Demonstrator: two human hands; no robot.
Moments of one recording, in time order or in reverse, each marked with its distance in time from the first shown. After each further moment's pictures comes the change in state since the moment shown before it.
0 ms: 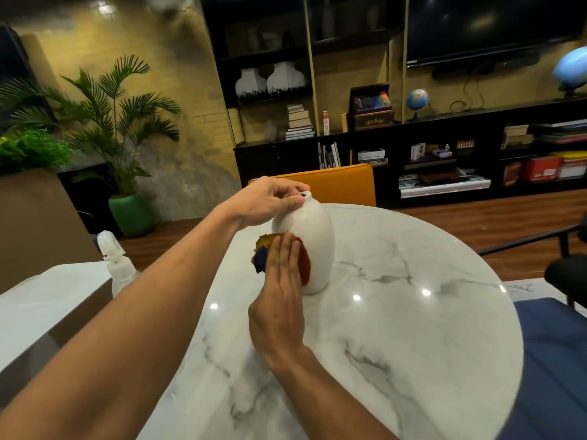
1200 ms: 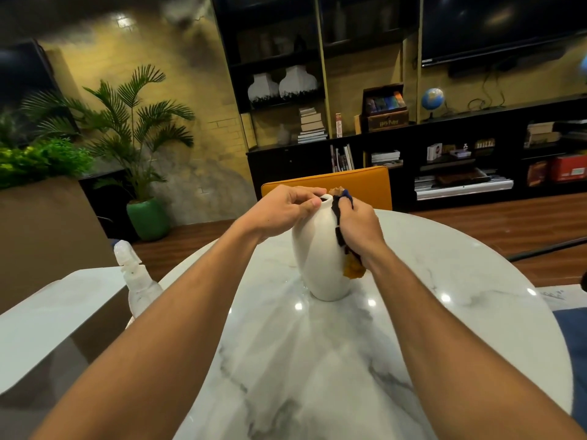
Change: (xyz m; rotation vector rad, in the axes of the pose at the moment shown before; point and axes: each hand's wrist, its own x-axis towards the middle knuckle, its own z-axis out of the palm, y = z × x) left_hand 0.006 -0.009 0.008 -0.084 0.045 -0.007; right_hand 0.161 0.067 -0.055 0.396 -0.177 0.380
